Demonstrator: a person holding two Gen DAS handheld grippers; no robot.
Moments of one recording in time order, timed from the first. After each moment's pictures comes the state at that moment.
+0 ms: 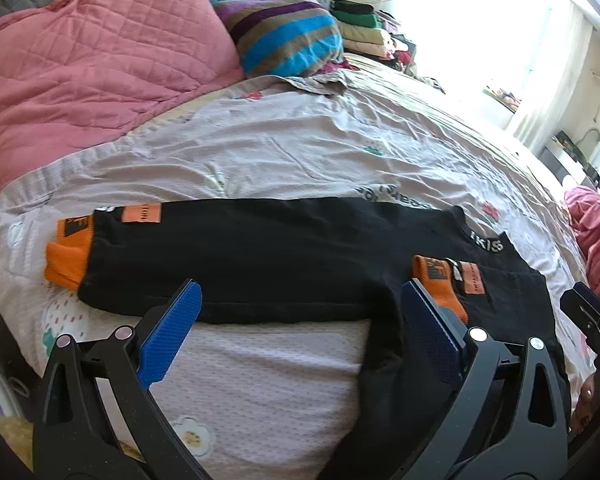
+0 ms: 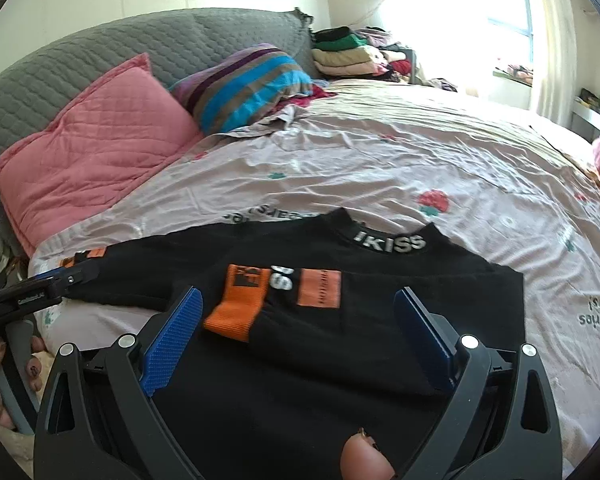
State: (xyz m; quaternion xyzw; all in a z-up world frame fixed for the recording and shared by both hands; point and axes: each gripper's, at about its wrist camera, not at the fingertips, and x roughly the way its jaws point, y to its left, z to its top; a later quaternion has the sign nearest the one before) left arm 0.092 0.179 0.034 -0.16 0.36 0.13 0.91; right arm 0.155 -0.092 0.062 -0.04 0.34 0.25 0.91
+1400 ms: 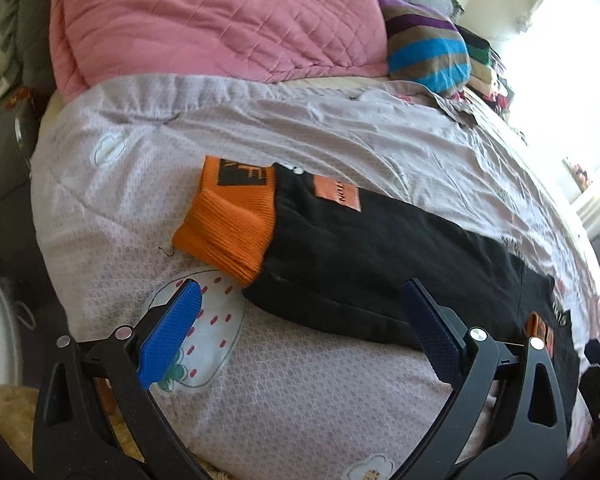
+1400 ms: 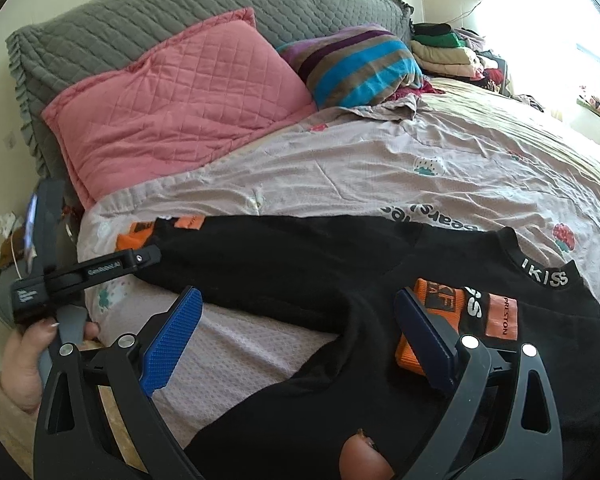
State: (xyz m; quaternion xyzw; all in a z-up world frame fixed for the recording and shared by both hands) left arm 0.043 0.312 -0.019 -0.29 0.36 0.26 0.85; right arm 0.123 0.059 0.045 -0.09 0.35 0.38 0.86
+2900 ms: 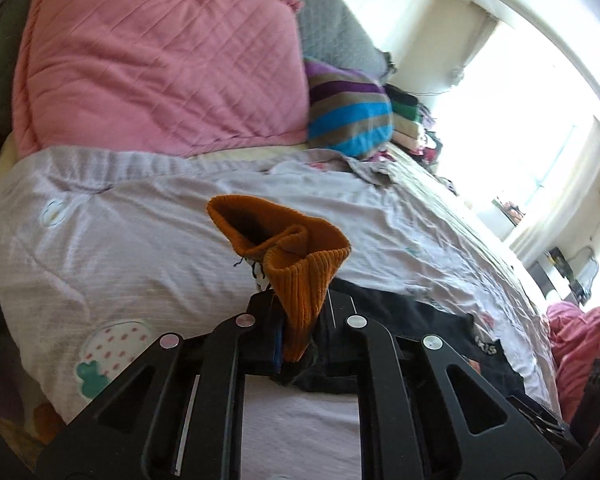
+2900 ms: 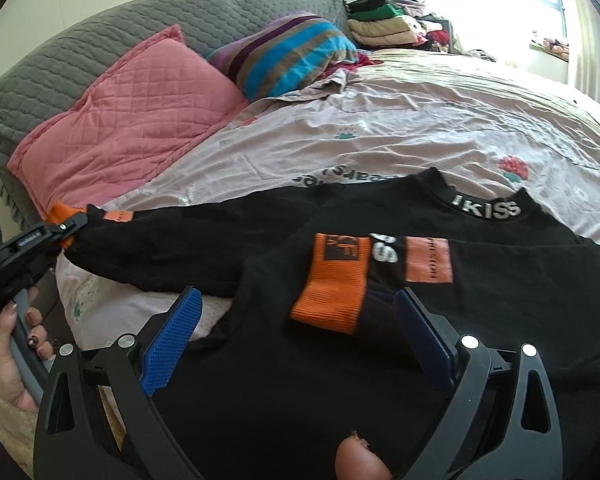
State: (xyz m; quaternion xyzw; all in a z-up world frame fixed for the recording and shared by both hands) left arm 0.041 0.274 0.034 -0.29 0.22 0.16 0.92; right arm 0.150 -0.028 0.026 -0.02 0.39 0.30 0.87
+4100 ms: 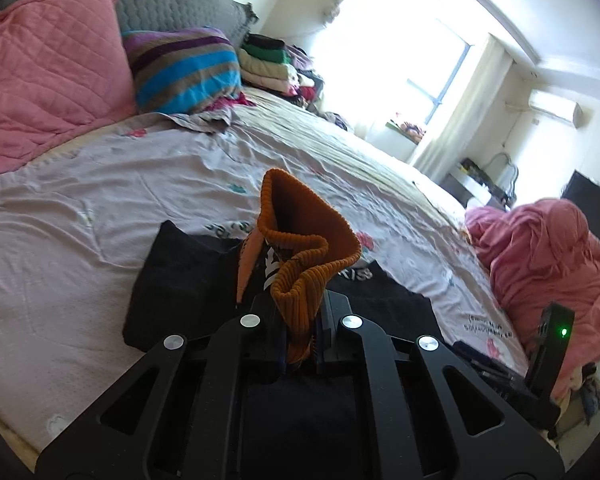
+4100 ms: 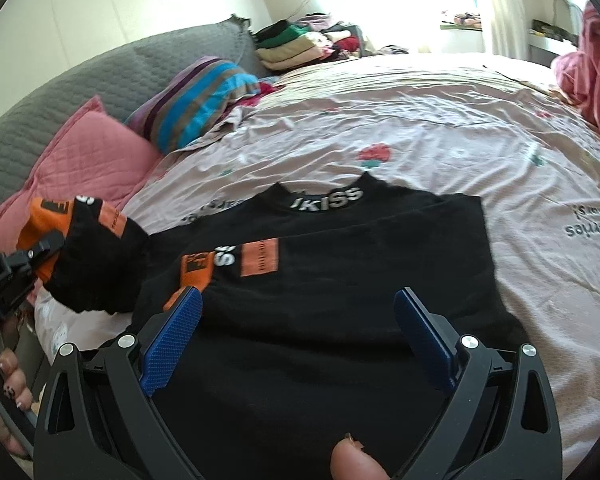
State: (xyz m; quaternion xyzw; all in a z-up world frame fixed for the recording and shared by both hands) left arm 0.094 0.105 0.071 -0.21 0.27 -0.05 0.94; right arm 0.150 -0.179 0.039 0.07 0.37 0.19 0.91
